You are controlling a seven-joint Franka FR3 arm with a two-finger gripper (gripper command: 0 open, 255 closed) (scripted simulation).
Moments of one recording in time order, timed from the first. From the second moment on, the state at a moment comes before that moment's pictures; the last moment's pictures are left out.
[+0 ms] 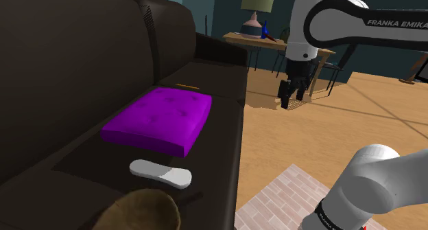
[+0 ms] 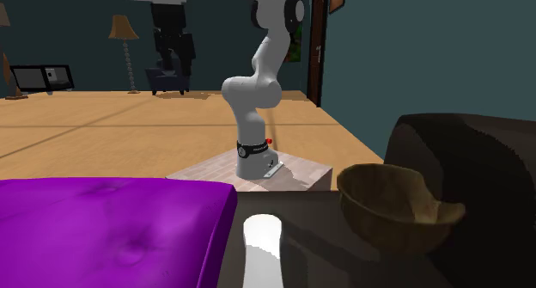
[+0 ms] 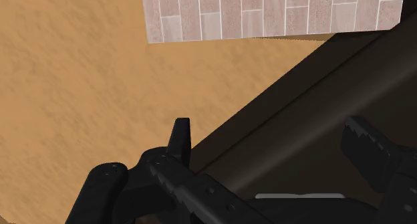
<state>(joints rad) 0.02 -0.77 0.04 -2.37 -0.10 1.48 0.10</state>
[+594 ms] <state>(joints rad) 0.09 -0.62 0.11 -2.38 -0.04 1.65 0.11</state>
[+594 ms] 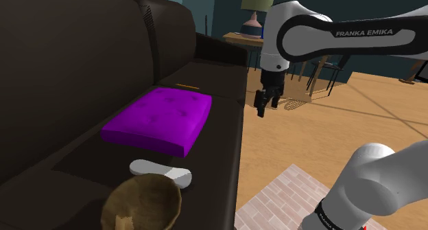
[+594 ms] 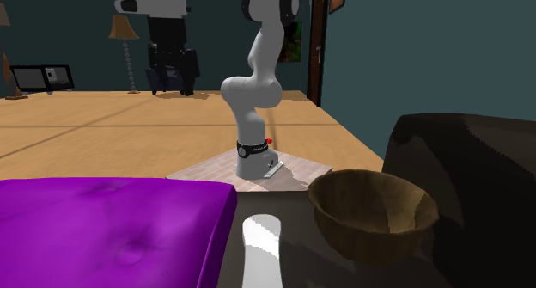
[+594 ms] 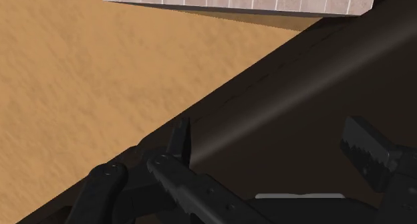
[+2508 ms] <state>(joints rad) 0.34 0.19 0.40 -1.97 -0.11 2.12 0.20</state>
